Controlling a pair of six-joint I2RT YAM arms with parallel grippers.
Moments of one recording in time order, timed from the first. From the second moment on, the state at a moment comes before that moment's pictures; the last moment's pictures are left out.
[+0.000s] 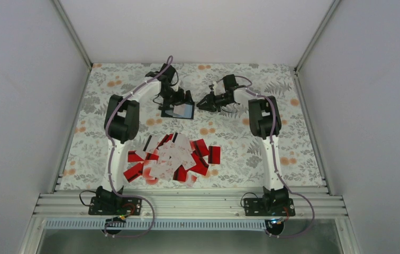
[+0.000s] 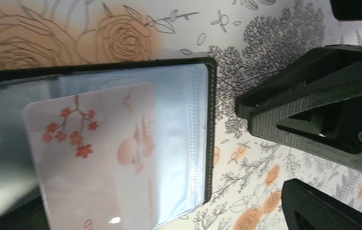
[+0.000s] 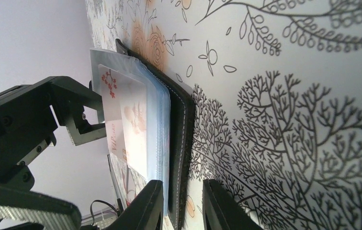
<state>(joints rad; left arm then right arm) -0.35 2.33 1.92 -0.84 0.53 -0.42 0.27 2.51 1.86 -0.49 -1.06 0.44</state>
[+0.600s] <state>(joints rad) -0.37 2.37 2.07 -1.01 0.34 -0.34 0.28 2.51 1.86 -0.49 -1.06 0.44</state>
